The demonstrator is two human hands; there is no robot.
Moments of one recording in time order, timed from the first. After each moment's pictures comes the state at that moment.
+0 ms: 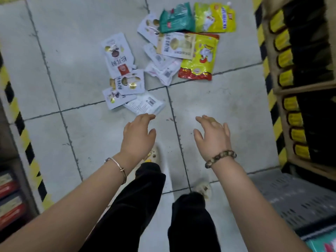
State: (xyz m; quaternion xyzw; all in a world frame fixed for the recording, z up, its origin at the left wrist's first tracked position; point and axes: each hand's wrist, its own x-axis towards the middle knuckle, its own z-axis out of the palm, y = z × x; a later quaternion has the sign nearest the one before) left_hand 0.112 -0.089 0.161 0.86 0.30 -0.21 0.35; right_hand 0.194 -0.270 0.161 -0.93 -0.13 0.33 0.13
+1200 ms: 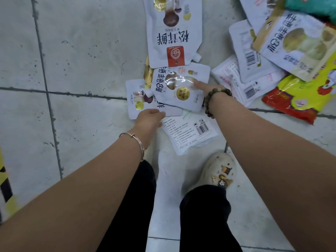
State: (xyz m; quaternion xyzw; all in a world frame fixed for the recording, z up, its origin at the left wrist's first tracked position) left_hand 0.146 0.109 -0.162 0.38 0.69 -0.20 0.58; right_hand 0.314 0.044 -0.199 -0.79 0.22 0.53 0.22
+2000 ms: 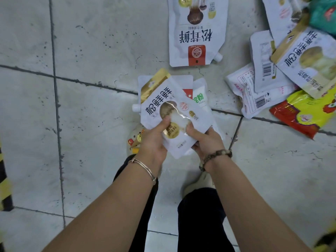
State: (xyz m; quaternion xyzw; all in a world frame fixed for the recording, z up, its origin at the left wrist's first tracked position) left_hand 0.123 0.081 -0.144 0.00 0.68 0.11 0.72; right_hand 0.211 -0.001 -0.138 -0.64 0.29 0.56 0.44
